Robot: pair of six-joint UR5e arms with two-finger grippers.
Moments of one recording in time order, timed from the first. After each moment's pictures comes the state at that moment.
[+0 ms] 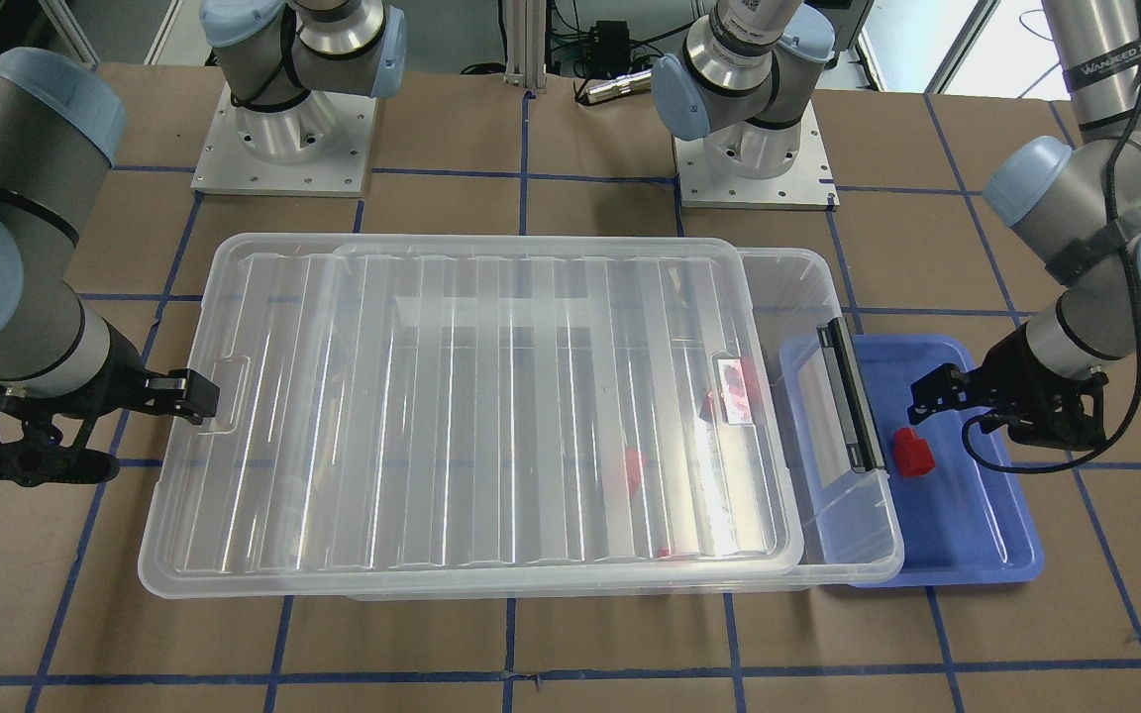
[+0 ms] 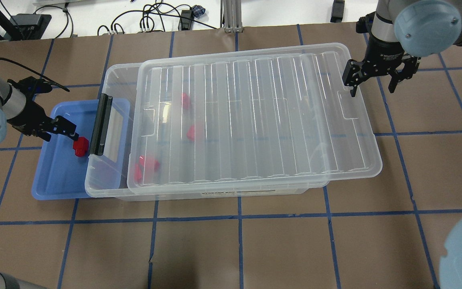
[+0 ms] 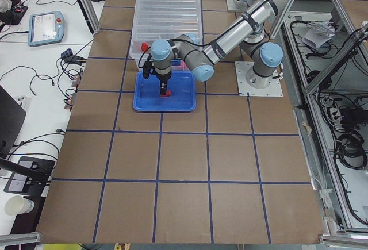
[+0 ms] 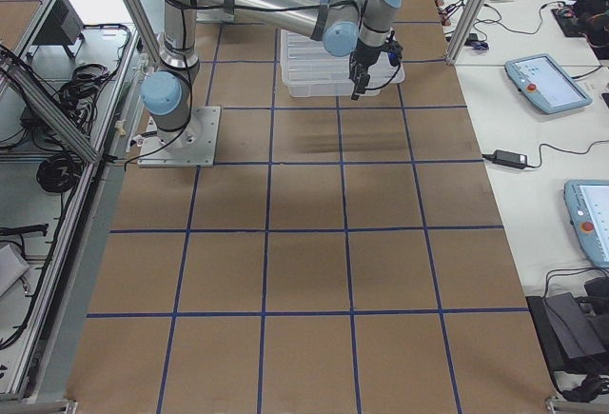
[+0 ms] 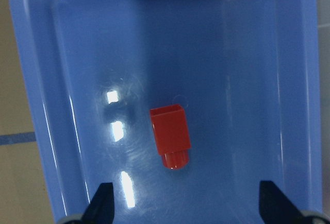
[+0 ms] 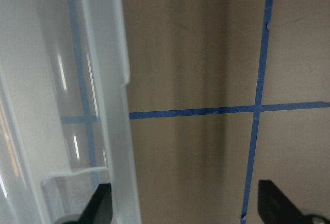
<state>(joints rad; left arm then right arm) -1.05 -1.86 -1.89 -1.01 1.48 0.58 1.44 -1.25 1.51 -1.68 -1.71 -0.11</state>
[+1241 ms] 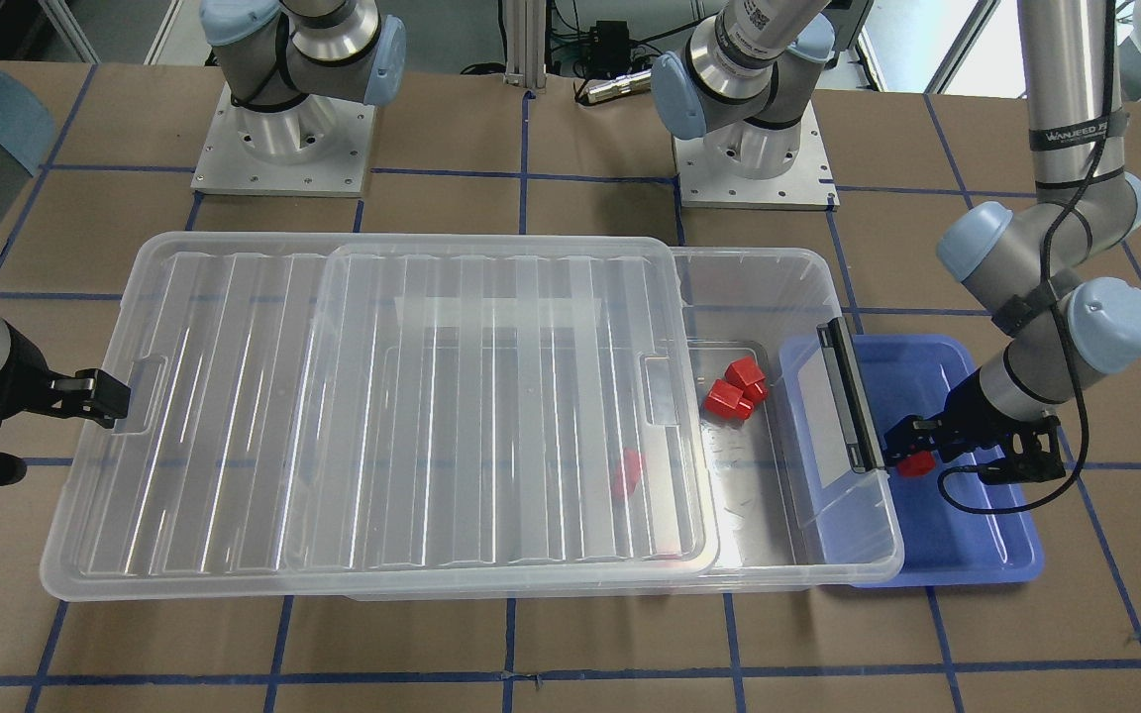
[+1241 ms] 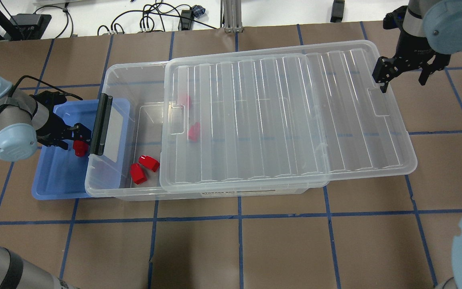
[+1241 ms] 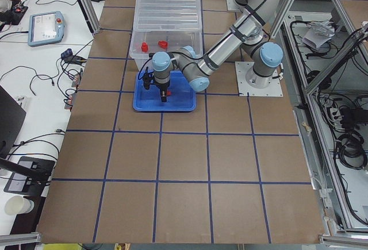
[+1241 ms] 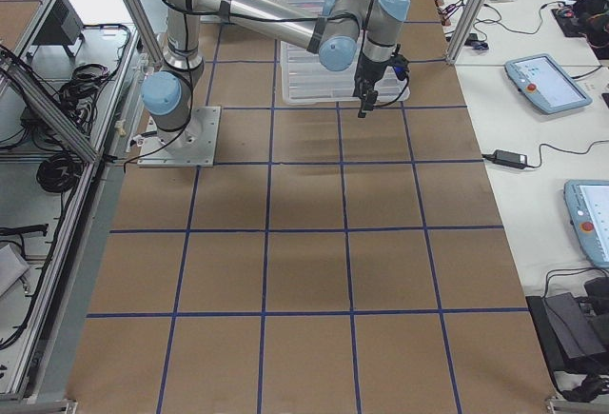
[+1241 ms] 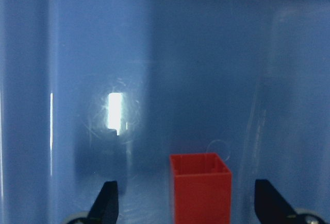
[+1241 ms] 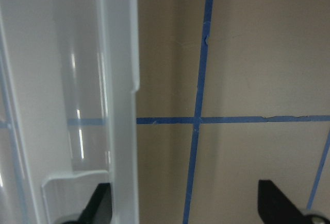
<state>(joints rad) -1.07 -1.98 -1.94 -0.82 1.48 0.40 1.35 -1.25 1.51 -1.73 -1.79 -0.28</state>
